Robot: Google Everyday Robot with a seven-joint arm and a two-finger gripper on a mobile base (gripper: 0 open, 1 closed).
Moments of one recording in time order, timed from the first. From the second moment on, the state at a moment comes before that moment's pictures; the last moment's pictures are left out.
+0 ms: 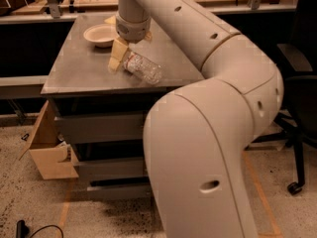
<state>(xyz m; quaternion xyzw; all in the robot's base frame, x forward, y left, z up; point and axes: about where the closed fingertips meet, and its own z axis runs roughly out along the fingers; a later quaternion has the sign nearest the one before) 0.730 0.073 0.879 -0.47 0.87 0.02 0.14</state>
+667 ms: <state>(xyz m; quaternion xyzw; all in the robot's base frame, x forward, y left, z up) 0.763 0.076 0.840 -0.43 0.89 0.01 0.12</state>
